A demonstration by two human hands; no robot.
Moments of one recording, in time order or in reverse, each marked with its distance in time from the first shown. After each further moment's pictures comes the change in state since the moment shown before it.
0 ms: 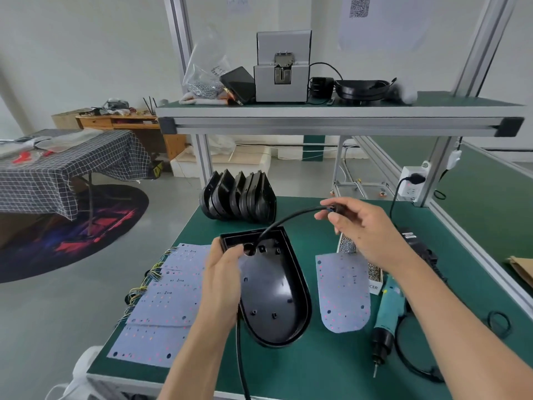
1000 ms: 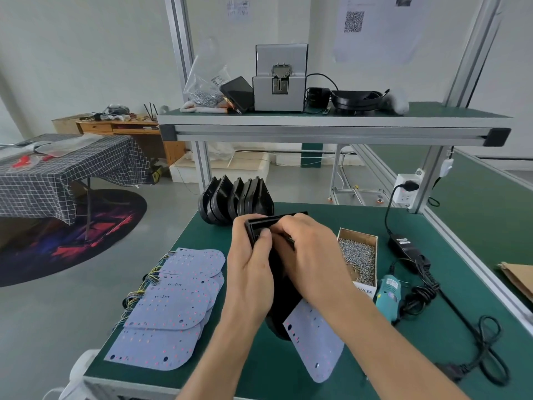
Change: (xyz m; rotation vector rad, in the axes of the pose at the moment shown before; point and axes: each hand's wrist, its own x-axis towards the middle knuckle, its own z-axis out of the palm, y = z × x) left_hand -0.027 0.030 0.042 0.062 -0.121 0.390; right_hand -0.031 -0.070 0.092 -0.462 0.173 -0.256
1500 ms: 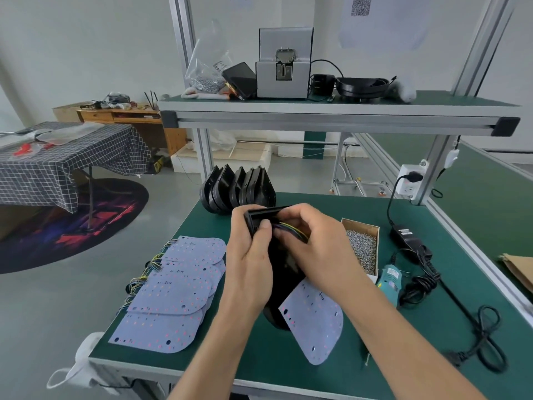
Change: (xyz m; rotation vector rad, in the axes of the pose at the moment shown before) left_hand -0.005 0.000 -0.004 0.016 0.005 0.015; right_hand -0.005 0.014 -0.008 0.297 -0.060 0.151
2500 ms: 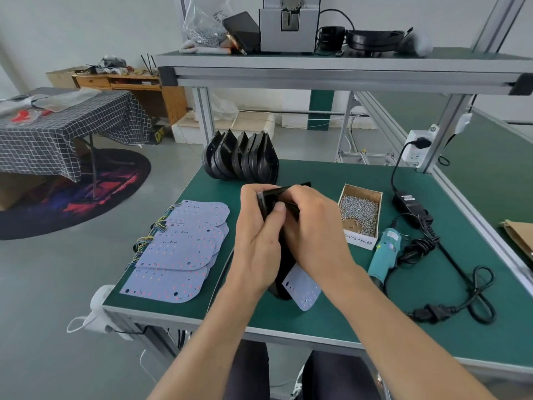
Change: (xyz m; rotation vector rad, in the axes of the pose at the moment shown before) left_hand -0.030 -0.010 -0.004 0.008 -0.076 0.009; right_hand -0.034 -0.006 0.025 -0.259 0.091 -0.080
